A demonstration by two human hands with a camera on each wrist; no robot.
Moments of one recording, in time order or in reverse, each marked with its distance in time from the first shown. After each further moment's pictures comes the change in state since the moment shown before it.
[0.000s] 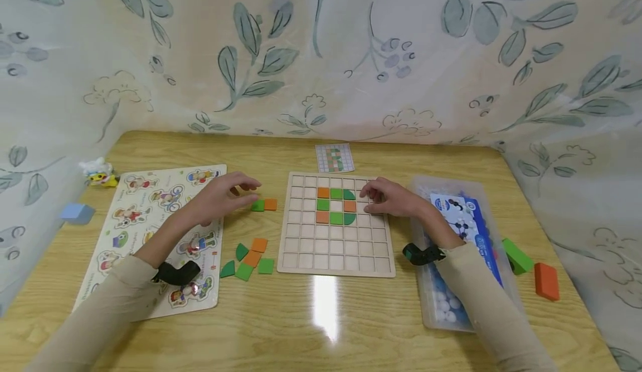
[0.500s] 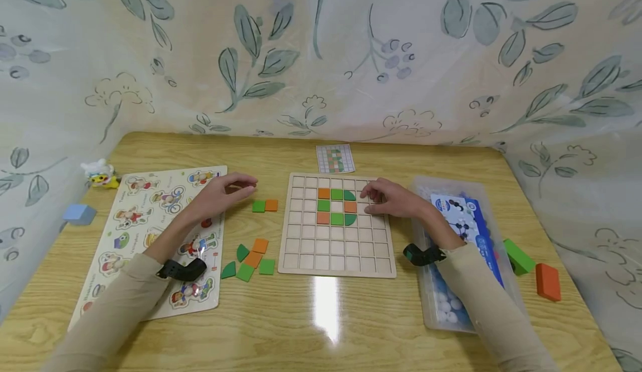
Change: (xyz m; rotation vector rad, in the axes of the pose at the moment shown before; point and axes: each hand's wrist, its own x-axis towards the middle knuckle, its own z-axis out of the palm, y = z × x) left_hand 0.003 -0.029 0.002 -0.220 0.016 -0.126; right_hand -0.001 0.000 -0.001 0.013 0.005 -0.019
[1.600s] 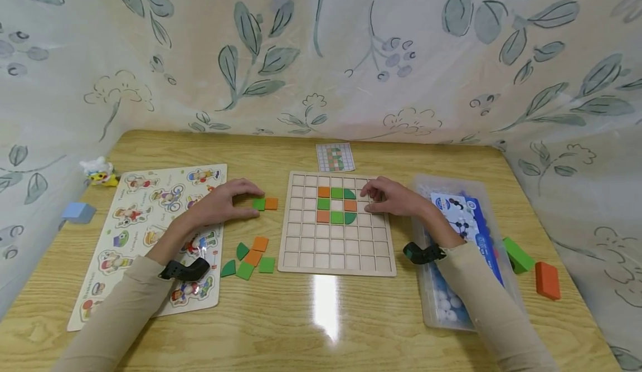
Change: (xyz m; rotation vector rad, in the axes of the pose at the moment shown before) left_hand -0.003 -0.006 0.008 0.178 -0.150 0.161; right_hand -0.001 0.001 -0.001 -0.004 -0.008 -0.009
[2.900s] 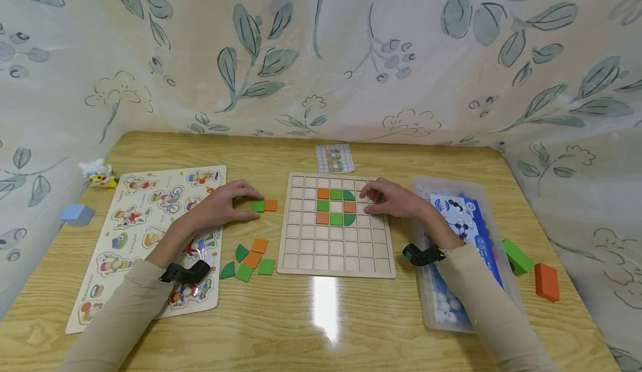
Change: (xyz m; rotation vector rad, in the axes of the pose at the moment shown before) left_hand 0.000 0.002 0.002 0.026 0.018 -0.002; right_hand -0.001 -0.002 0.000 0.019 0.003 0.009
